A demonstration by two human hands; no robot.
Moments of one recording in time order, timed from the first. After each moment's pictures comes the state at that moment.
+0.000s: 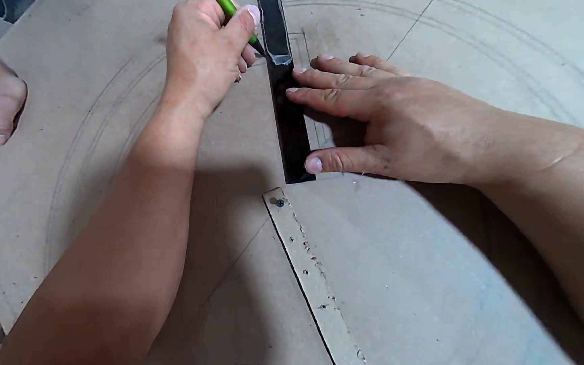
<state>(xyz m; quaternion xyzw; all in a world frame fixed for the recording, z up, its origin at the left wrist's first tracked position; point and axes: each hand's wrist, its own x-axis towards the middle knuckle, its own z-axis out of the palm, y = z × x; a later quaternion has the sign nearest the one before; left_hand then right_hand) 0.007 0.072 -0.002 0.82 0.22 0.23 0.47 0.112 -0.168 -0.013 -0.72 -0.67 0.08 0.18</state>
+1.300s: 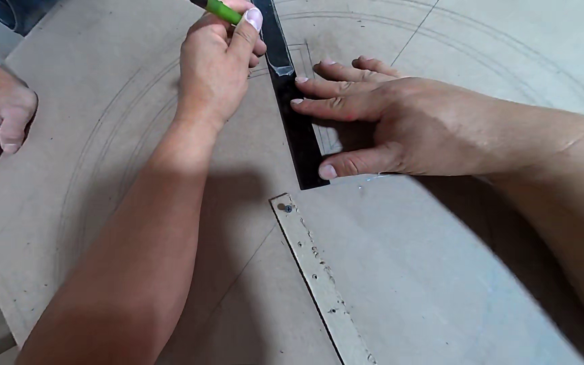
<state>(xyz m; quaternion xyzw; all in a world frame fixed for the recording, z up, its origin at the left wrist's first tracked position) 0.004 0.070 -0.009 0.83 0.18 0.28 0.46 0.124 -0.165 -0.009 -0.70 -0.68 0.11 0.18</state>
